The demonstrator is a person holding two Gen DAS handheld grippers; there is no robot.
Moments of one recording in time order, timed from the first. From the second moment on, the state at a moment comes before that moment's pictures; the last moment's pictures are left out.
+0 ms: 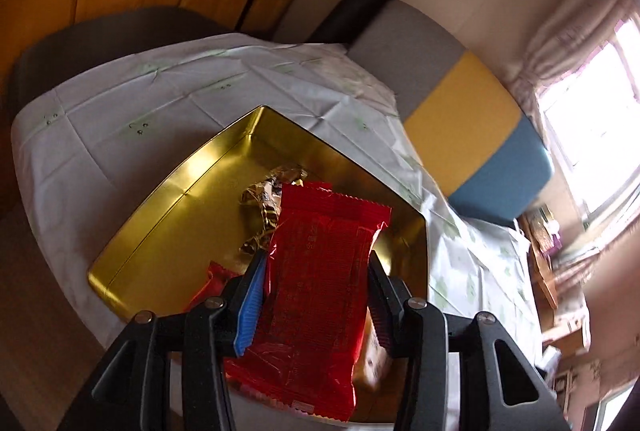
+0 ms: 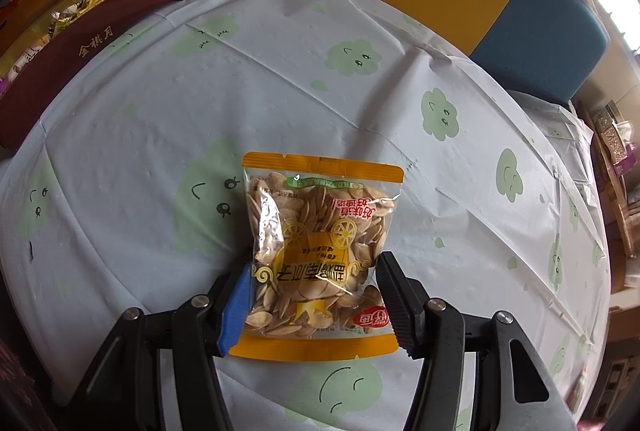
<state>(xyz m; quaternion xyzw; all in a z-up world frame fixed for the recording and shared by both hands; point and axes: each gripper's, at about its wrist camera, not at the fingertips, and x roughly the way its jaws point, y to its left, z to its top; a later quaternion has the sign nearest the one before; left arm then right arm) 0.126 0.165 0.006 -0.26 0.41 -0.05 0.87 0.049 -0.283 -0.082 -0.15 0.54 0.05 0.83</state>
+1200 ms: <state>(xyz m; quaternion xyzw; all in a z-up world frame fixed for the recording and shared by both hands) 0.134 0.110 -0.050 -0.02 0.48 0.01 0.88 0.051 -0.285 -0.083 -0.15 0.54 0.05 0.83</state>
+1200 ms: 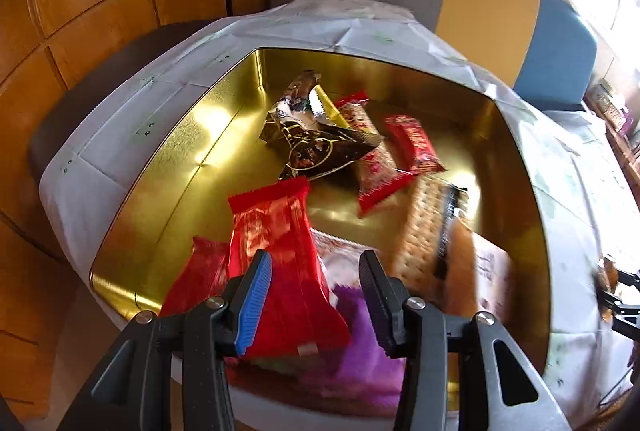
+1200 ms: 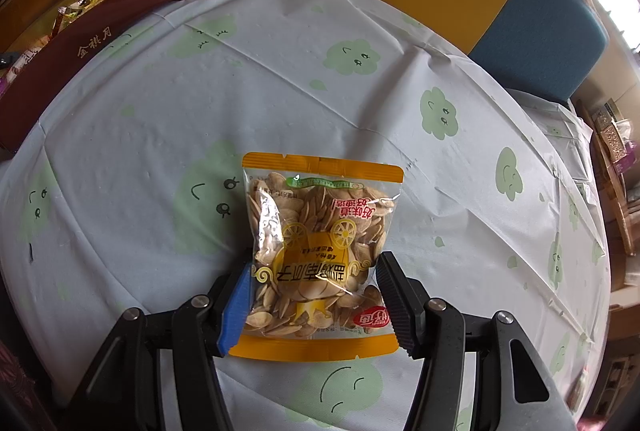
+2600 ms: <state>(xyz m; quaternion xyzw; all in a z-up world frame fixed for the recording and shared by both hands) 0.061 0.136 -0.013 -0.07 0.40 0.03 0.91 0.066 -0.284 -0.083 -0.11 0.56 -0.04 0.82</state>
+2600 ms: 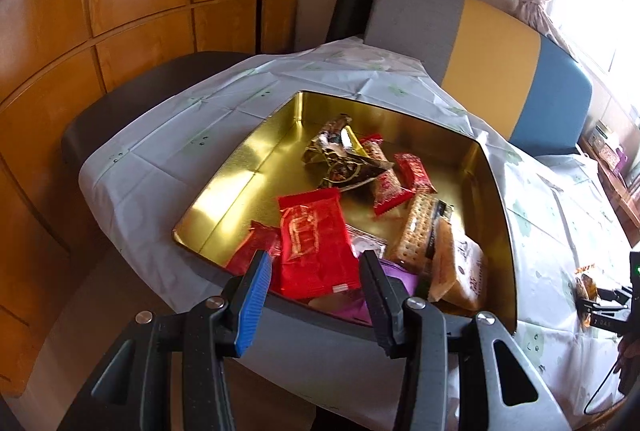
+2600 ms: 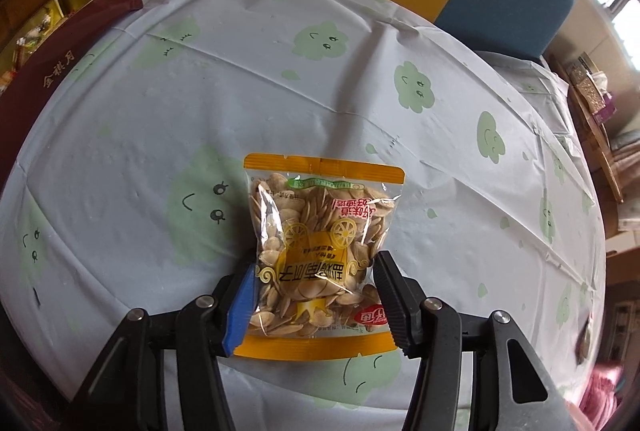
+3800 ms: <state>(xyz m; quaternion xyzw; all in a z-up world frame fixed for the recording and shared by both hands) 0.067 0.167 -0.022 -0.11 0.40 0.06 0.91 0.186 0.001 -0.033 -0.03 0.50 0.20 0.84</state>
